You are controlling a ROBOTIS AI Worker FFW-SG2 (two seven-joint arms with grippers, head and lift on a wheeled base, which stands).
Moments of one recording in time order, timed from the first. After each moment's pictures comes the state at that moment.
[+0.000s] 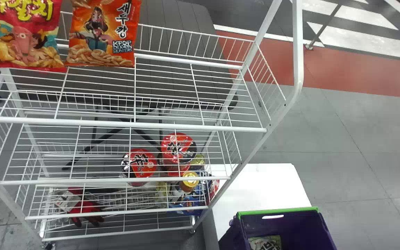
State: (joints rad) left arm 0.58 0.21 -0.01 -1.54 0.17 -0.64 0.13; right arm 0.45 -0.29 -0.57 -1.27 0.35 0.75 0.79
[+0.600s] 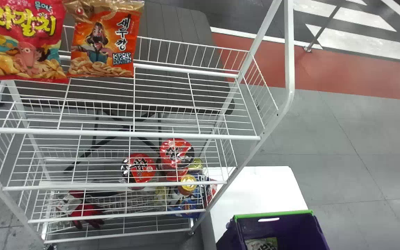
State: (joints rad) left arm 0.58 0.21 -0.01 -1.54 0.17 -0.64 0.13; right arm 0.45 -0.29 -0.57 -1.26 0.35 0.73 0.79
